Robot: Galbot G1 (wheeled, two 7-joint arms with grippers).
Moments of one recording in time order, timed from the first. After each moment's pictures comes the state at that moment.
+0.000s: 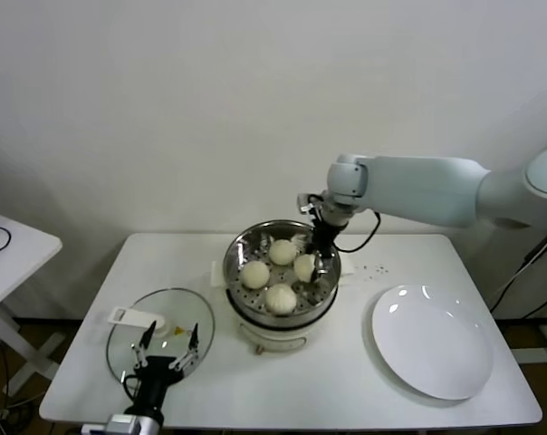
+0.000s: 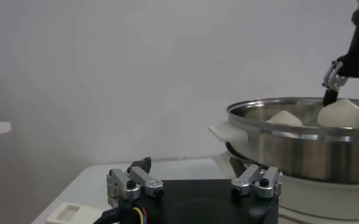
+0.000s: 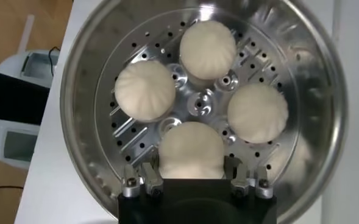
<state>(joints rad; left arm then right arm) 1.72 -1.51 -0.58 -2.08 -0.02 -0.02 0.05 0.72 1.21 -1.72 1.15 0.86 -0.34 -0.98</state>
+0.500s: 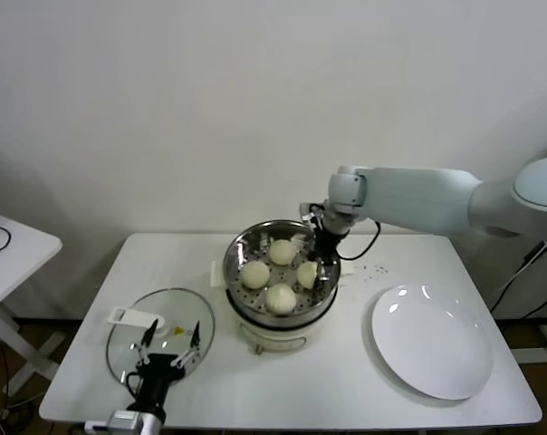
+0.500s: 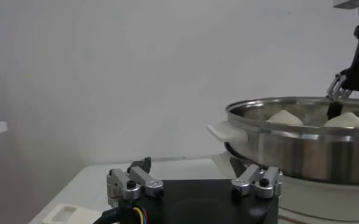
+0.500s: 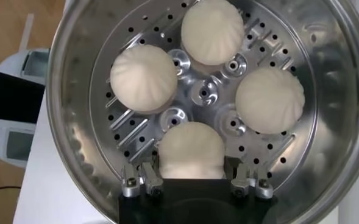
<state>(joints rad) 1.70 -1.51 -0.57 -2.06 -0.02 -0.01 0.05 0.67 1.22 -1.72 1.11 0.85 -0.34 -0.97</state>
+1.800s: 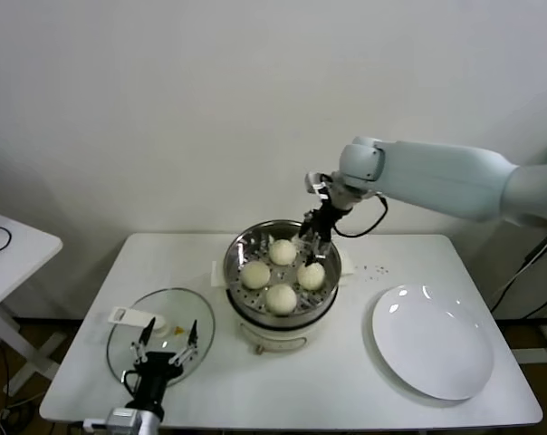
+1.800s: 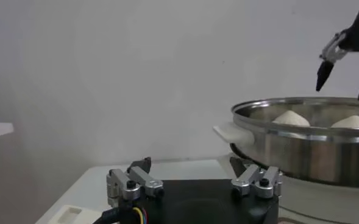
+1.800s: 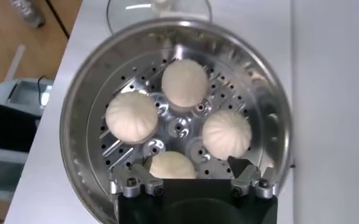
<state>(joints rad) 1.69 -1.51 -0.58 -2.06 -0.02 -0.01 0.04 0.74 1.11 -1.59 1.17 0.87 -0.29 -0.98</state>
